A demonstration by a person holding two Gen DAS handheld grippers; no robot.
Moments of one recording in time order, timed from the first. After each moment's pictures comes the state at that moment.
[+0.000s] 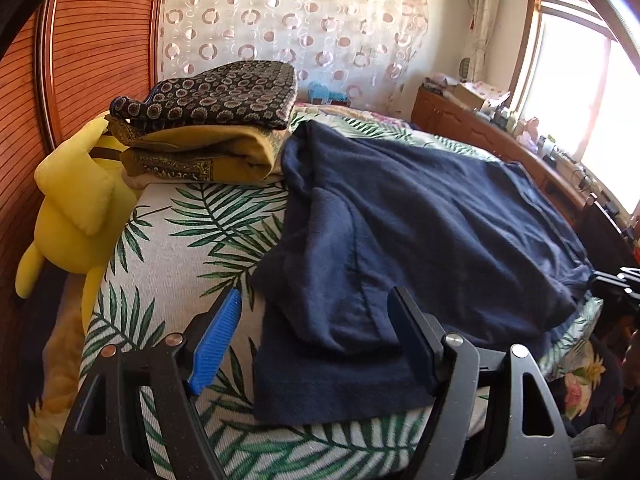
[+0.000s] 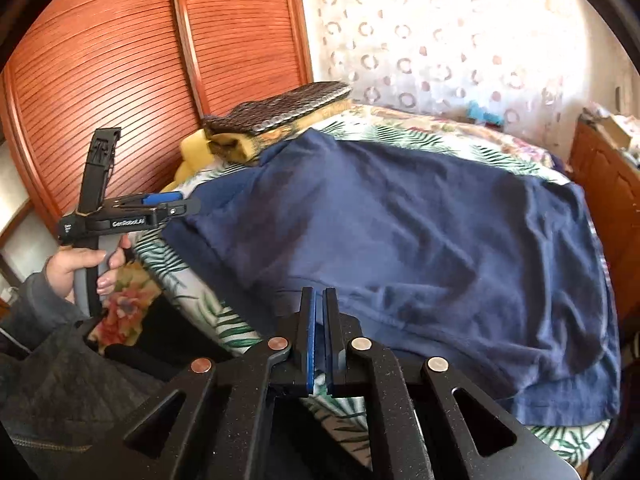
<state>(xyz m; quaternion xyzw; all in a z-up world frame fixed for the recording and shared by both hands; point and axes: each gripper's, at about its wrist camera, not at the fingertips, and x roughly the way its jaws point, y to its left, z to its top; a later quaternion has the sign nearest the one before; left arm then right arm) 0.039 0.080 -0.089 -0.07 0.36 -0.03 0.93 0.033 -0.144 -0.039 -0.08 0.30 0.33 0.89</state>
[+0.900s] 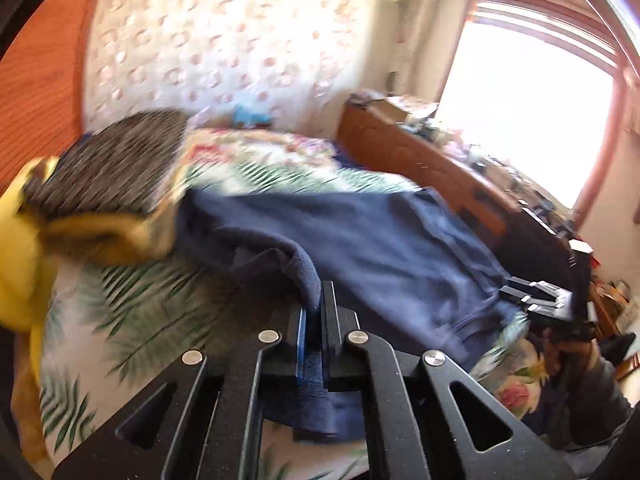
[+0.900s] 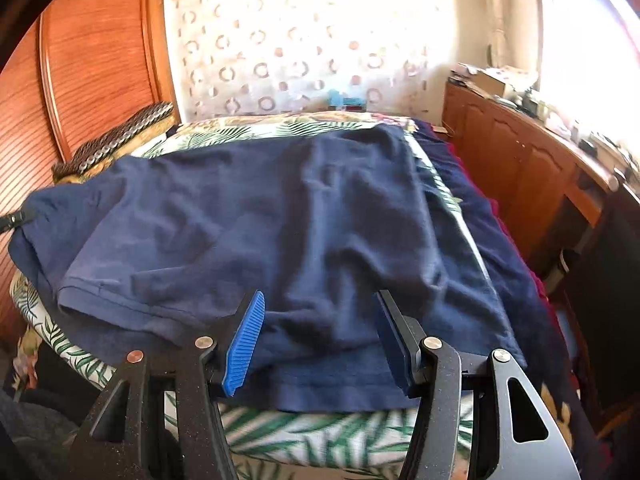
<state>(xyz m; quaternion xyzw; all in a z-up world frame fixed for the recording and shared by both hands) 0.056 0.015 -0.016 -0.08 0.31 -0.18 0.93 0.047 -0.247 -0.061 -0.02 0.30 0.11 0.95</state>
